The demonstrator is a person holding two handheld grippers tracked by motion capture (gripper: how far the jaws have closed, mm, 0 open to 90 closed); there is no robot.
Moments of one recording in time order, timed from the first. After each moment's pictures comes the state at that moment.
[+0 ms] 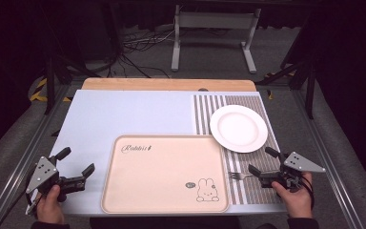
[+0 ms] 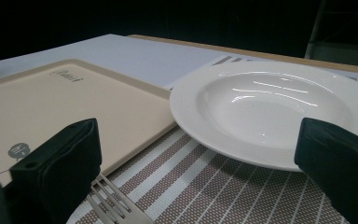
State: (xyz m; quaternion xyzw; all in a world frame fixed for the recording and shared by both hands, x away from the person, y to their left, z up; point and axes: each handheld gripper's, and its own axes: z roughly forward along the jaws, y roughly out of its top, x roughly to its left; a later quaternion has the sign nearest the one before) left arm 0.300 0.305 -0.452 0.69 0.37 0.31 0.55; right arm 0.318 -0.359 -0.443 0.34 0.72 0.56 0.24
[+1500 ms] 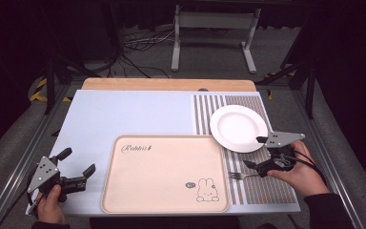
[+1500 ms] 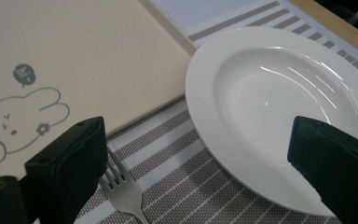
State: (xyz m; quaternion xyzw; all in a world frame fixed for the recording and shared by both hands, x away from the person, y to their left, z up) left arm 0.300 0.304 -0.453 0.69 0.37 0.30 0.55; right arm 0.355 -0.326 -0.375 0.26 0.88 0.35 0.19
